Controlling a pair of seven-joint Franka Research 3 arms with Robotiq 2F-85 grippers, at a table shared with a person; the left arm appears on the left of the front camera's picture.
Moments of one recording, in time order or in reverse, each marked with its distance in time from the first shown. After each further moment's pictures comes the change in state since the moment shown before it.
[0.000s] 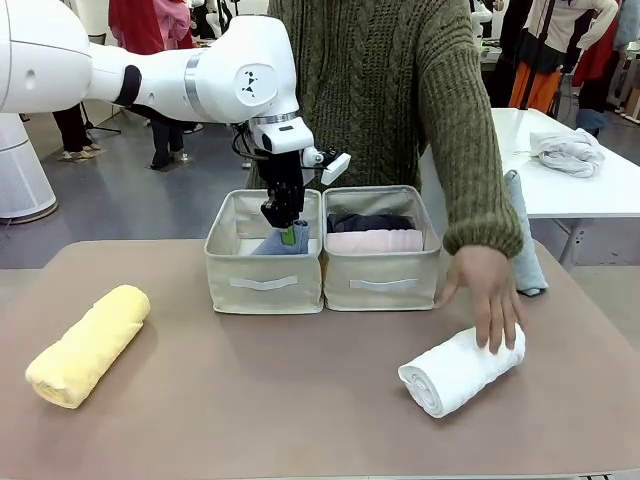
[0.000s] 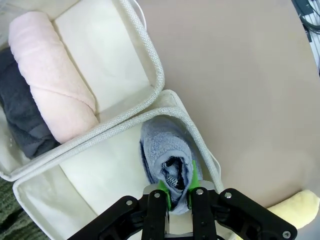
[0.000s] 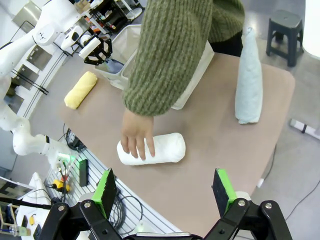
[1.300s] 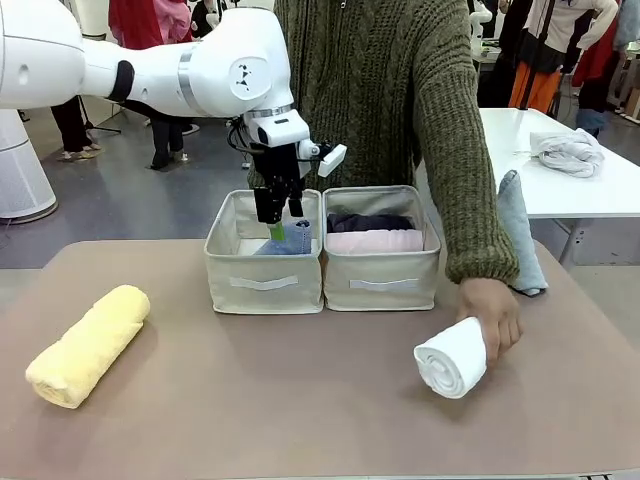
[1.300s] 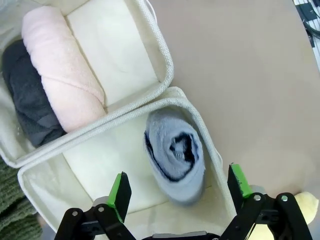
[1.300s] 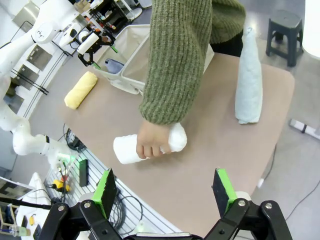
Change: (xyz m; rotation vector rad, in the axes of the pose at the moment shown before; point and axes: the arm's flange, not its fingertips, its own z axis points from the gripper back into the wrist) left arm -0.011 0.000 0.016 0.021 -0.026 0.035; right arm 0.000 0.000 0.000 0.000 0.000 0.000
